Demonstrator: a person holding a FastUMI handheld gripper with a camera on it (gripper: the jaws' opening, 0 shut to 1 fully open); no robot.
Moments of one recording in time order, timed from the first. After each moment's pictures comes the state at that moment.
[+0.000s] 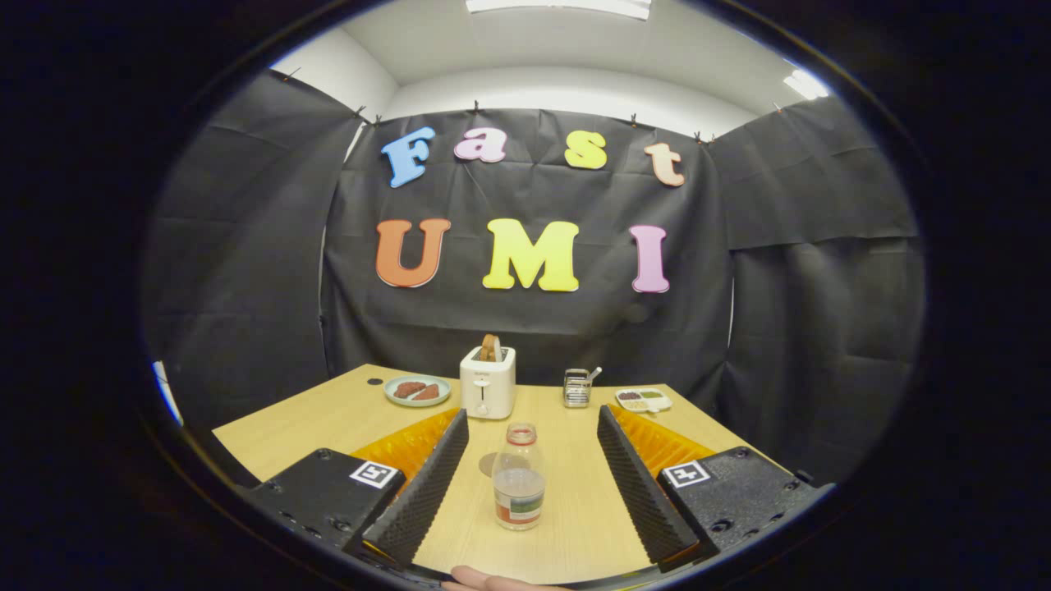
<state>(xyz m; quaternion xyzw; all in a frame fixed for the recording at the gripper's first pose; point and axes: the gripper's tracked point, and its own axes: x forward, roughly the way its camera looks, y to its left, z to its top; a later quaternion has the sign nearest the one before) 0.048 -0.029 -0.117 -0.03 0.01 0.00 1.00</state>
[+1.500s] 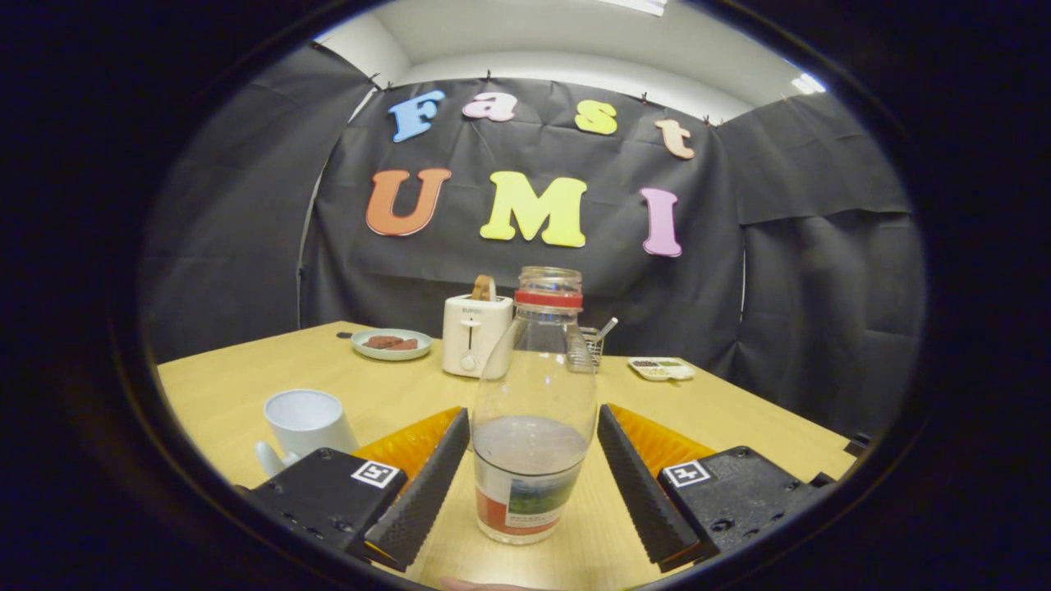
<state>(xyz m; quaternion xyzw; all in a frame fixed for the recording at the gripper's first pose) 0.155 -0.032 -0.266 -0.06 0.02 -0.03 1.00</state>
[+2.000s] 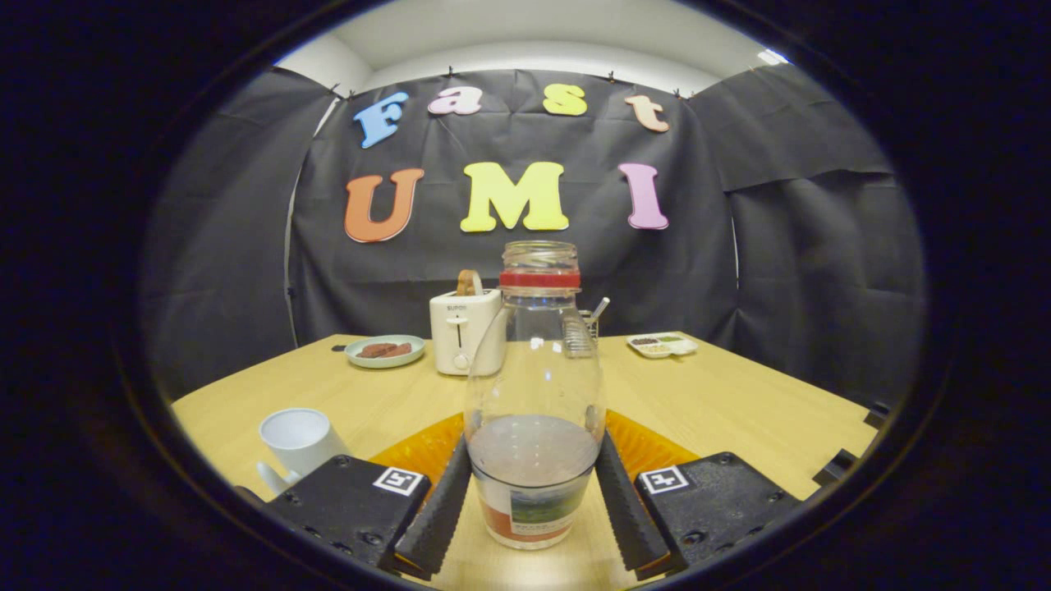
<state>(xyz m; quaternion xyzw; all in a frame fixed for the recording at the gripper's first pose) 0.163 -0.050 -0.262 0.00 0.04 -0.03 1.00</state>
